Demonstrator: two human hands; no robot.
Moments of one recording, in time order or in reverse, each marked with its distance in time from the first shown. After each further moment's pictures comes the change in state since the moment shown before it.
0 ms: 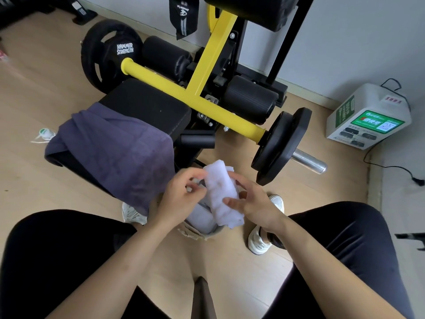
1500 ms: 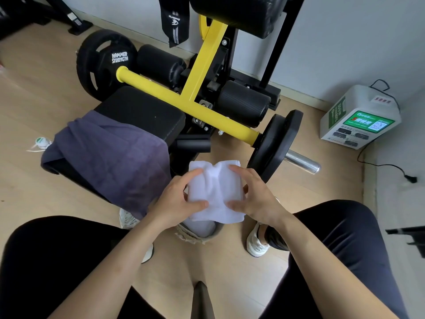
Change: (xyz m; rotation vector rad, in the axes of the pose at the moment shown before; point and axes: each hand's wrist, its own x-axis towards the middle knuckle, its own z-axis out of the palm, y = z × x) left_hand 0.003 -0.002 -0.010 0.218 -0.226 -0.125; right_hand -0.001 -0.003 -0.022 -0.239 0.074 -0.041
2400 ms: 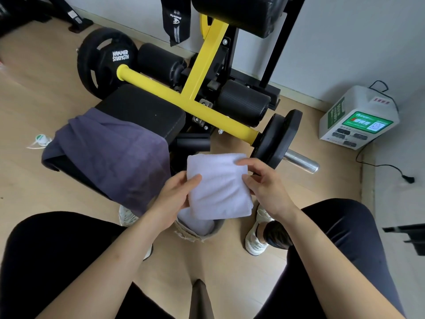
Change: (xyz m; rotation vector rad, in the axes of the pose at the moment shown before) left_hand 0.001 0.013 0.006 -0.793 0.050 -0.214; right_hand -0.002 -0.006 -0.014 0.377 0.150 -0.059
